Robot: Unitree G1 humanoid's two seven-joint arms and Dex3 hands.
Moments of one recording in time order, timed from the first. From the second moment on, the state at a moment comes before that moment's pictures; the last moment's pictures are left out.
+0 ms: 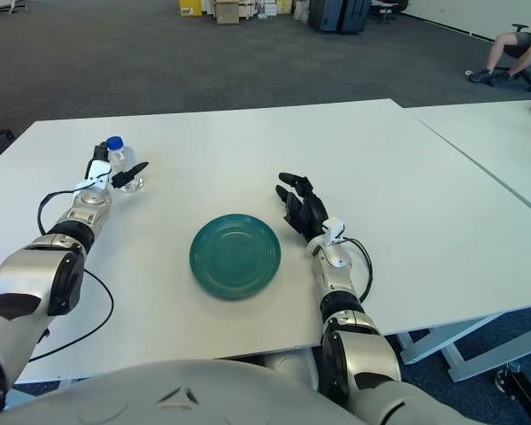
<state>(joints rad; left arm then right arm) -0.75 0.29 0.08 1.32 0.16 -0.20 0.24 -0.33 -0.05 -0.17 0.97 0.14 -0.62 0.38</state>
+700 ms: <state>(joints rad) -0.72 0.26 0.09 1.35 0.18 -0.18 0.35 -0.33 -0.06 -0.18 0.97 0.15 -0.63 0.41</state>
